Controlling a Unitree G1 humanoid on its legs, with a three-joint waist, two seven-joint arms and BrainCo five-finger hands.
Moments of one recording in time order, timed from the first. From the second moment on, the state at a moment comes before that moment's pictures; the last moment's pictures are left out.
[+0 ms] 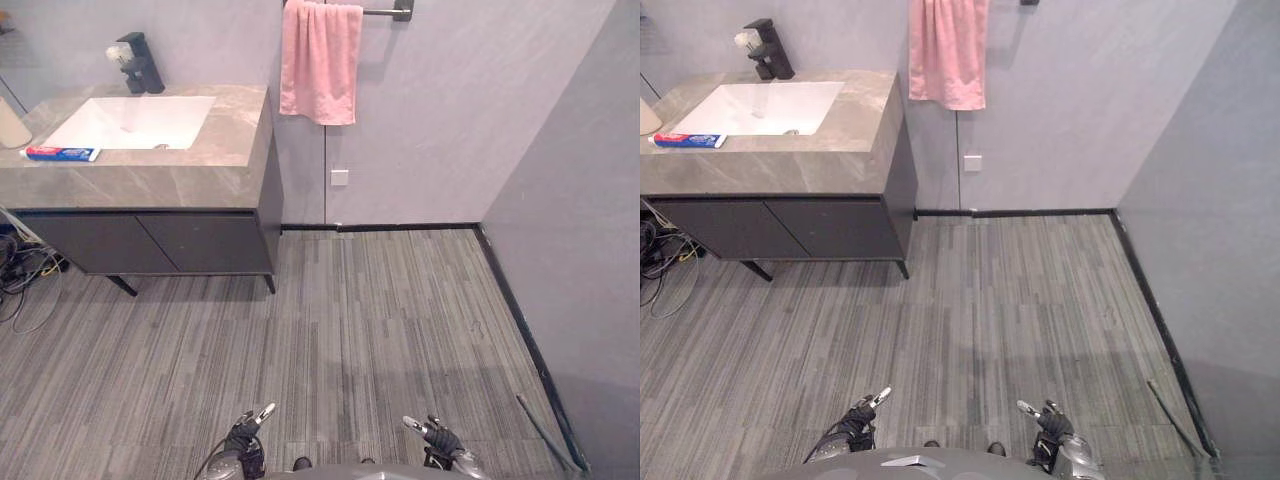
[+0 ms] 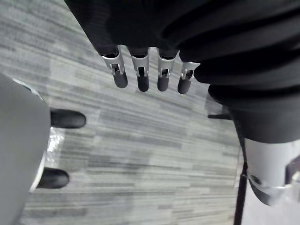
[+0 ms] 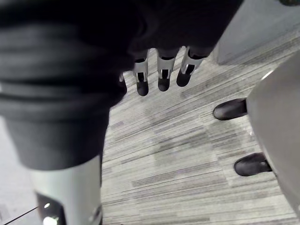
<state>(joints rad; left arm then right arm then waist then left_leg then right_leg) 0.08 0.08 0.06 1.07 -0.13 -0.10 0.03 0.03 -0.06 -0.24 1.14 0.13 -0.06 0.04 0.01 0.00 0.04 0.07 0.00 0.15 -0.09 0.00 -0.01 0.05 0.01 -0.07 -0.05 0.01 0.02</state>
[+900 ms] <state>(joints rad) 0.07 0.07 0.08 1.10 -0.11 -0.09 -0.01 0.02 -0.05 -0.33 1.17 0.13 -0.03 0.06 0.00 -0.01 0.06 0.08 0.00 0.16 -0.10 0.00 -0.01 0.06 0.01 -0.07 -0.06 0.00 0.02</state>
